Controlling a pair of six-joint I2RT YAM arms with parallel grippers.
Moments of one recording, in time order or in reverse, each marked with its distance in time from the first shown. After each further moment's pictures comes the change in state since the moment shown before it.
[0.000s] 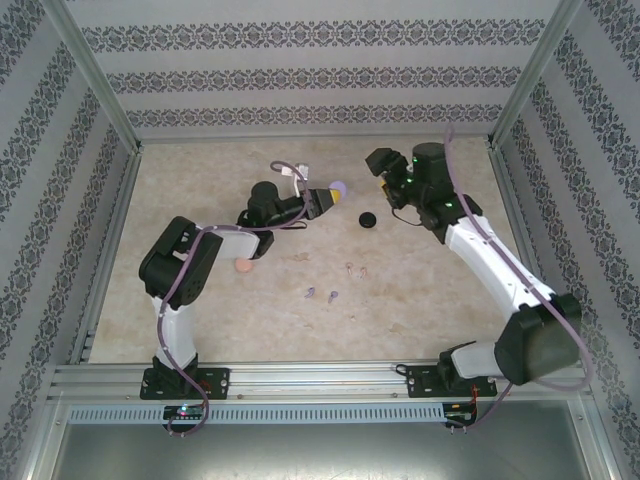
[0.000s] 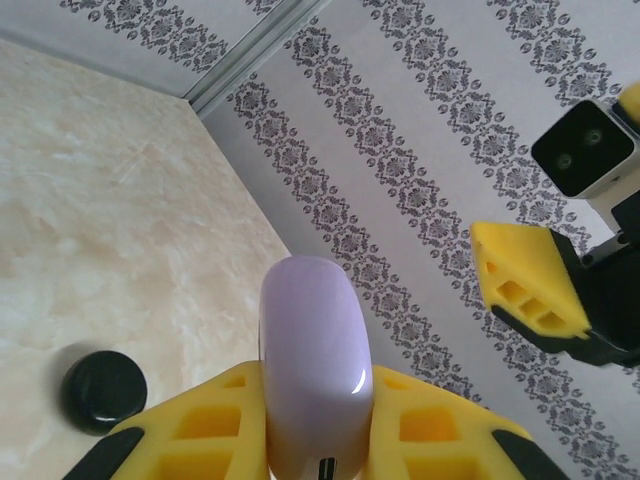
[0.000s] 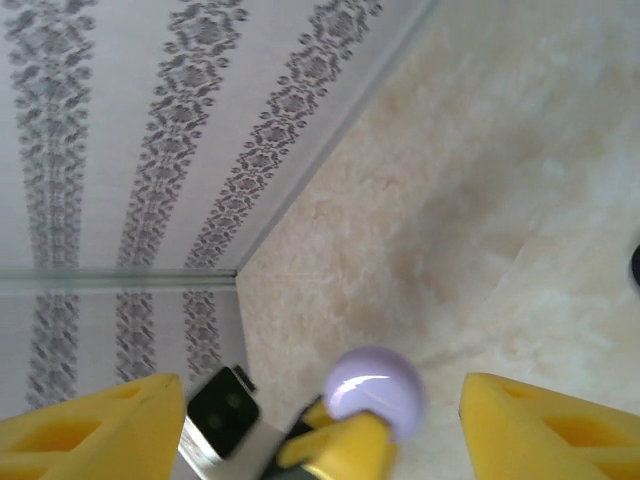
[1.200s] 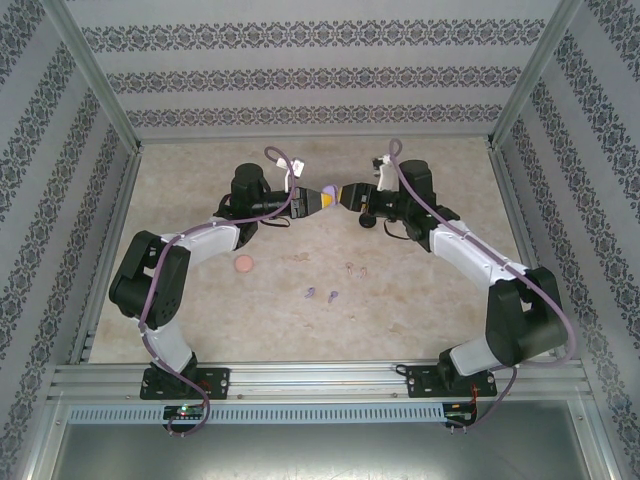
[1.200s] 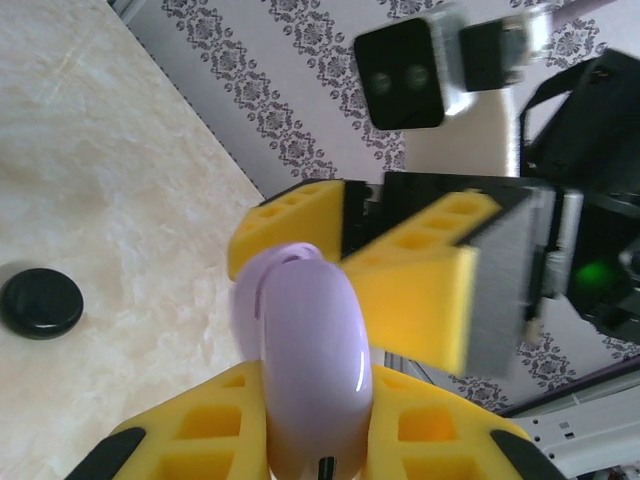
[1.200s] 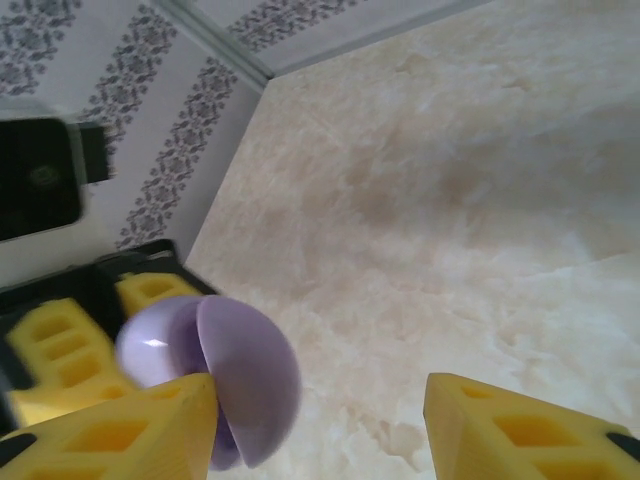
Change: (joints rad) left arm 0.049 -0.196 0.026 -0.375 0.278 0.143; right arm 0.015 0.129 -0.159 0.279 -0.365 -0.532
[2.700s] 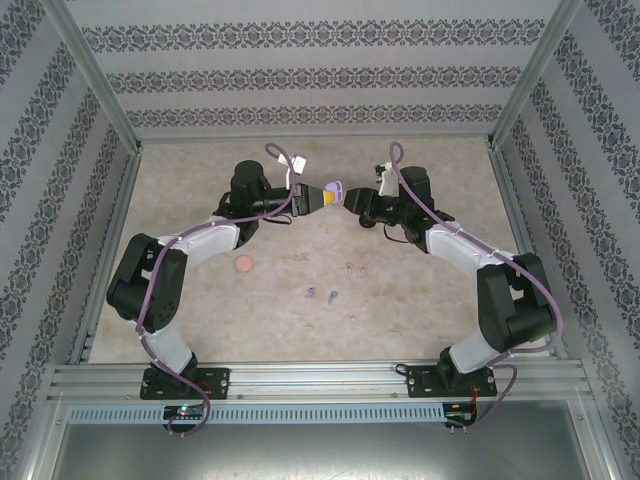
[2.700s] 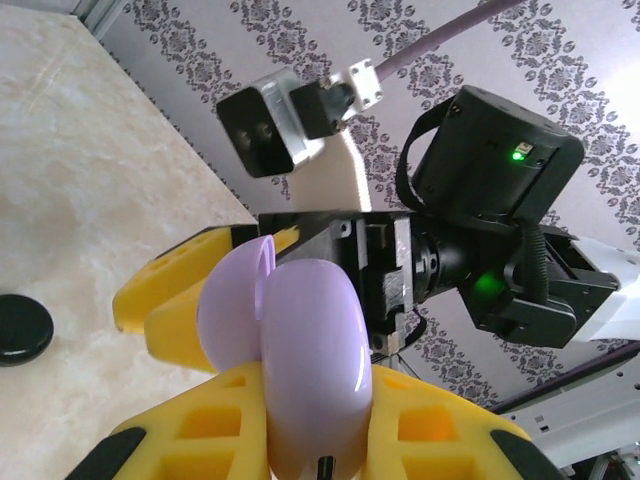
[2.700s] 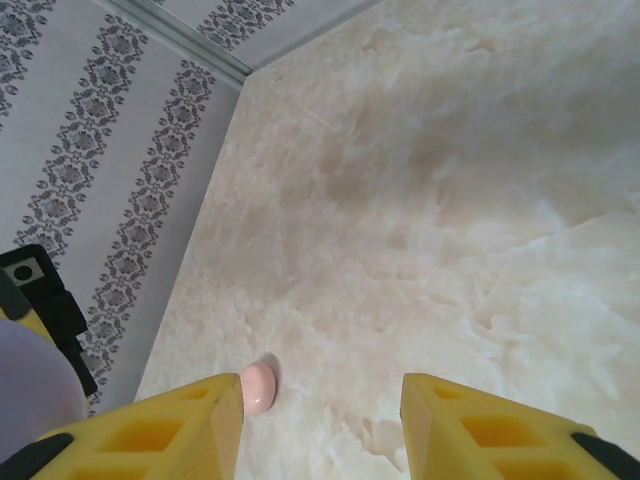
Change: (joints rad) left arm -0.011 -0.021 0.020 0.006 0.004 -0.004; right arm -0.018 0.075 -0.050 0.109 -0.035 0.077
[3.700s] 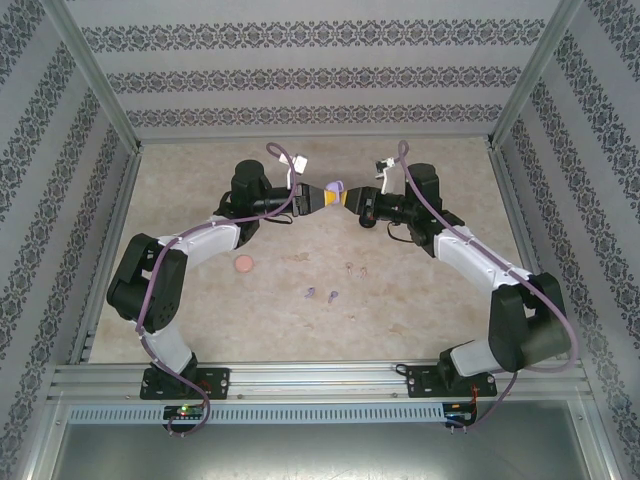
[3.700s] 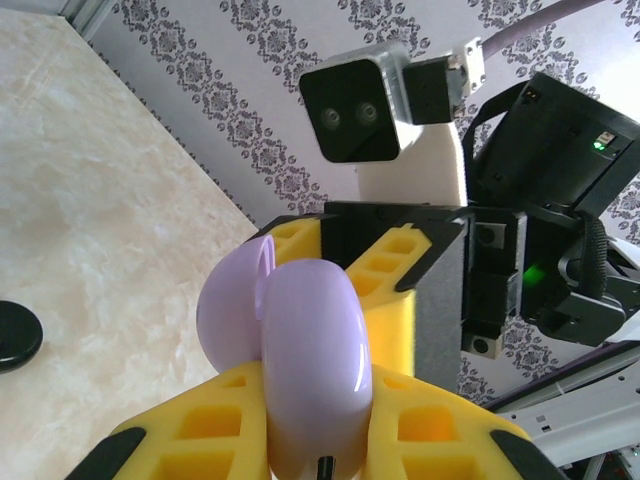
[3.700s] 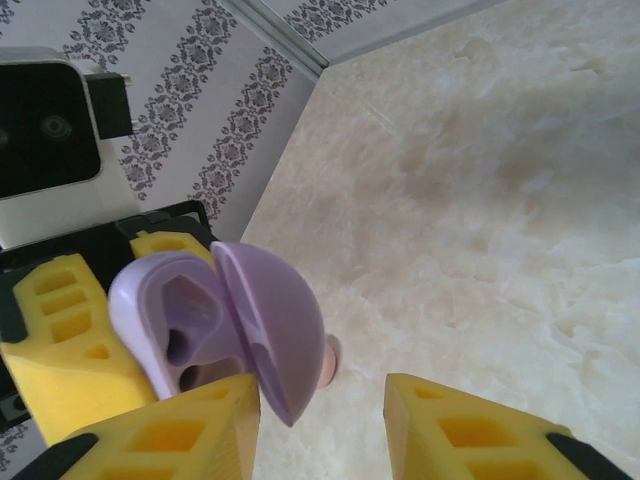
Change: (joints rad) left arm -0.007 -0.001 0.010 -0.001 0.008 0.000; right arm 0.008 -0.109 0.006 -0.036 -0.097 -0.039
